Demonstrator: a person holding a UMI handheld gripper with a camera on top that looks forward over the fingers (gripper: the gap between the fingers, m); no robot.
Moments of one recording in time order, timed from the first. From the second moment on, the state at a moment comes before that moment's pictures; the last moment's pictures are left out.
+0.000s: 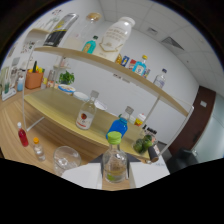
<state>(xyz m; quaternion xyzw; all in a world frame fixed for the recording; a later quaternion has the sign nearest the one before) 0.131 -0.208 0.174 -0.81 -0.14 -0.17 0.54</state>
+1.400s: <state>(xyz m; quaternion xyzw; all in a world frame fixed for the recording) 0.088 -0.213 0.277 -0.71 -0.26 -0.20 0.63</state>
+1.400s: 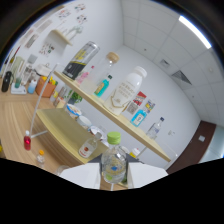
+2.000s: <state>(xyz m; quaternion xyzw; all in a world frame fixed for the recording) 0.150 -0.192 0.067 -0.84 -0.02 0.02 0.55</state>
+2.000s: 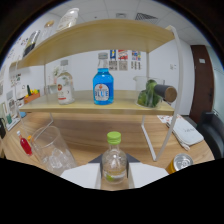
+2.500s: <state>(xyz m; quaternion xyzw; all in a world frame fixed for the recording) 0.157 -0.196 0.018 -0.88 0.00 0.01 0.48</state>
